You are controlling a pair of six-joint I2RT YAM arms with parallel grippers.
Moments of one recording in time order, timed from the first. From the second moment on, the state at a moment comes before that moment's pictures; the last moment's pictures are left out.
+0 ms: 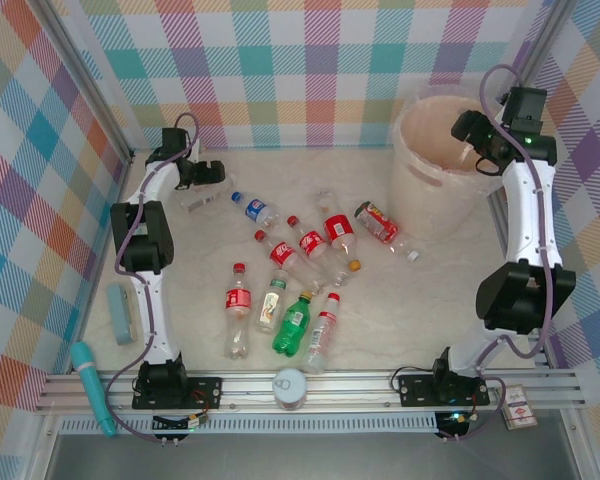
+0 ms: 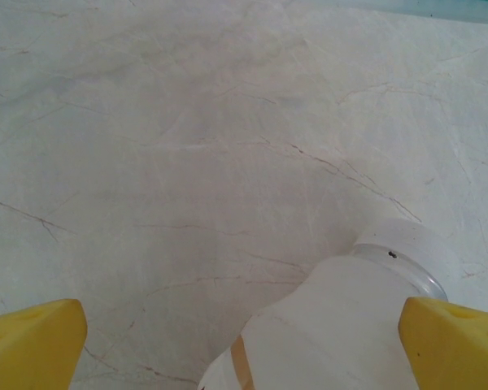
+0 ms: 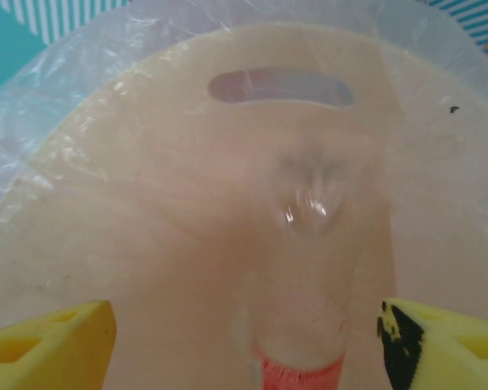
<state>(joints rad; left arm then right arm) 0.07 2.37 2.03 -0.59 0.17 -0.04 -0.18 1.69 1.88 -0.81 -0.10 0.37</state>
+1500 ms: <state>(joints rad) 0.01 1.89 1.30 -0.66 0.12 -0.15 0.01 0.93 1.19 -1.01 -0.33 0.49</state>
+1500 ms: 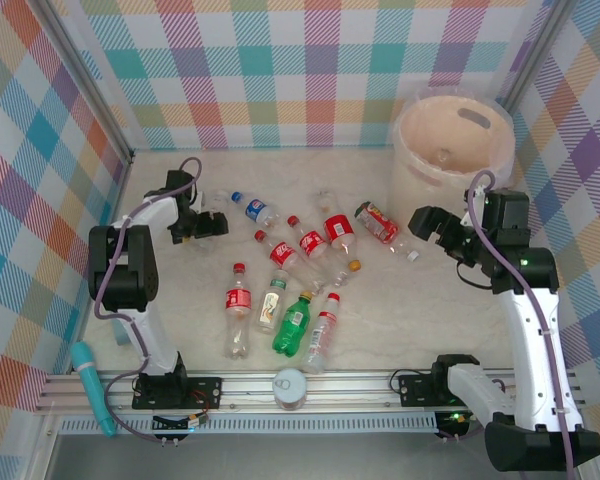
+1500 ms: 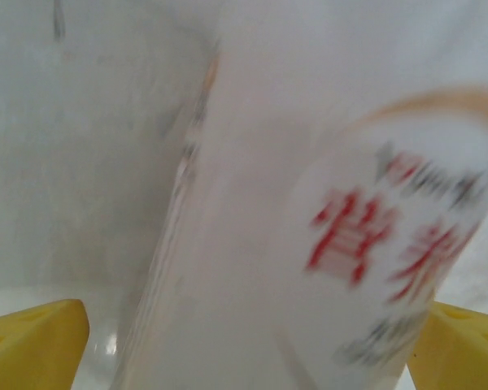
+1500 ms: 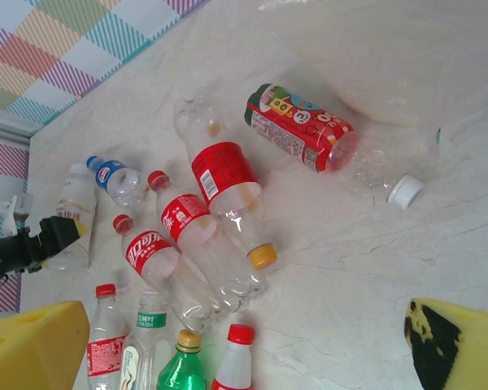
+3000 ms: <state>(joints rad) -0.13 1.60 0.88 -0.32 -0.06 -0.73 0.28 0.94 1.19 -0.94 -0.30 0.55</state>
